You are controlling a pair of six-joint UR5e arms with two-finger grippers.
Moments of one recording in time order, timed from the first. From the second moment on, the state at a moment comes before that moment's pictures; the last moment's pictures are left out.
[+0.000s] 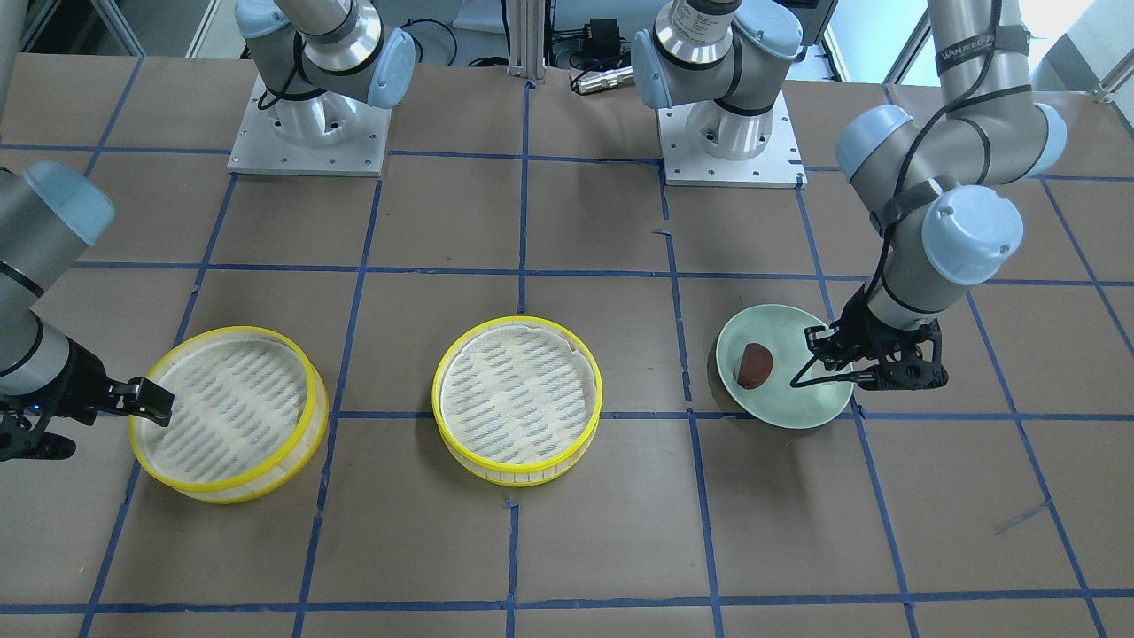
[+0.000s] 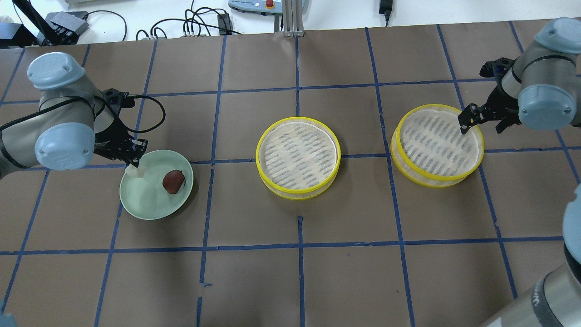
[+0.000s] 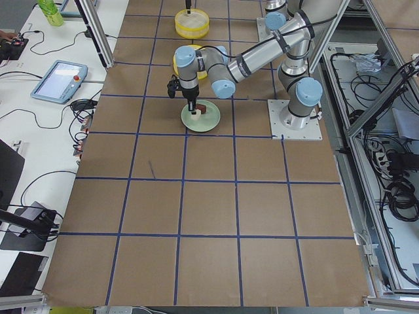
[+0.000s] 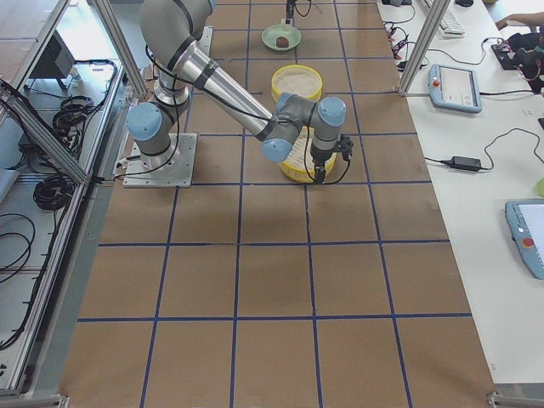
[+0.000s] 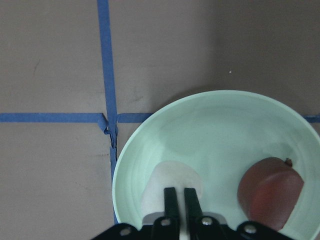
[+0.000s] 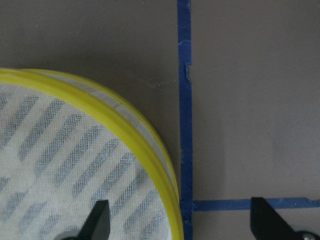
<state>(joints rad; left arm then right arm) -1.30 -1.76 -1.93 -1.06 1.65 0.24 1.17 -1.16 1.79 -2.17 -1.57 -0.38</state>
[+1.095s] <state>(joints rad) -1.78 -1.85 -1.83 -0.90 1.42 -0.54 1.17 -1.16 1.82 -2.18 -1.57 -0.38</state>
